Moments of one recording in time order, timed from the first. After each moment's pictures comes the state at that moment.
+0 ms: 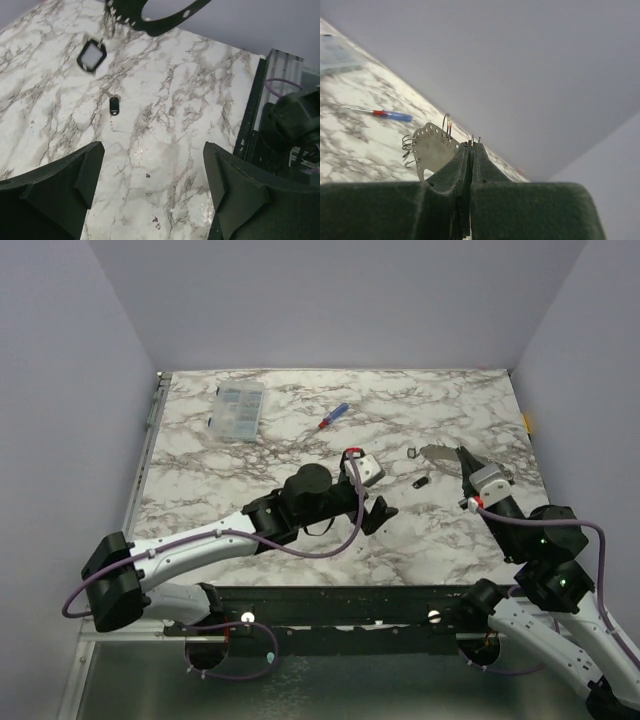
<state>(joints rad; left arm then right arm) -1.10 1.22 0.90 0.18 0.08 -0.03 0.69 0.41 0.75 -0.14 0.16 -0.69</state>
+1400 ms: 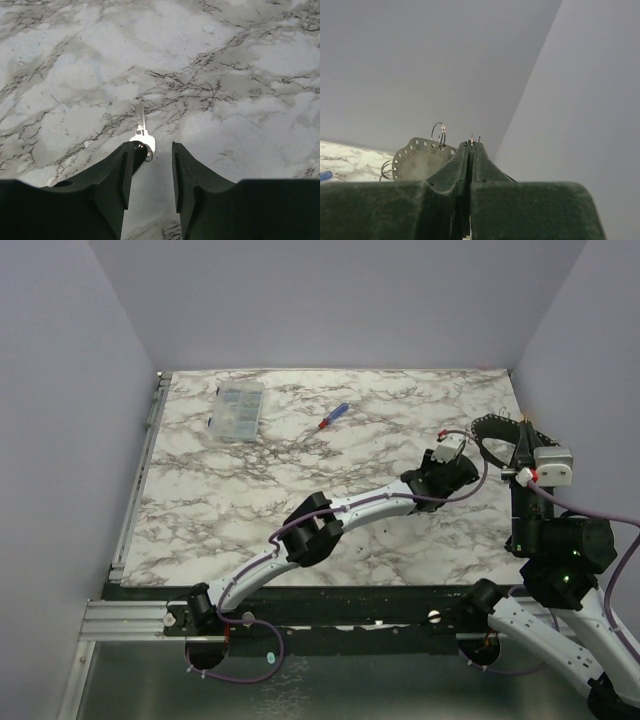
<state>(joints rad) -1.14 2.64 2.40 -0.43 -0.62 -0.51 0.69 0.46 0.80 0.23 0.63 -0.76</state>
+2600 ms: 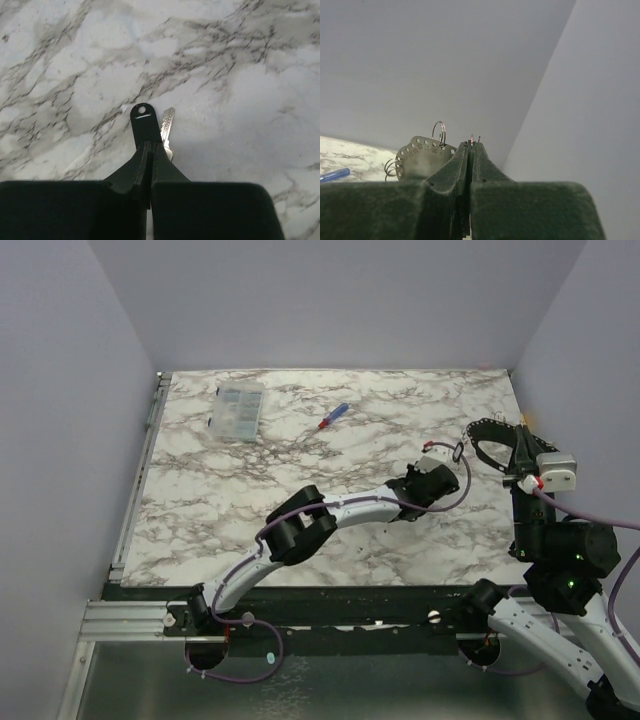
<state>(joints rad) -1.13 2.52 2.07 -0.26 -0.64 -0.45 0.69 0.42 0.80 0.17 0.58 -0.70</state>
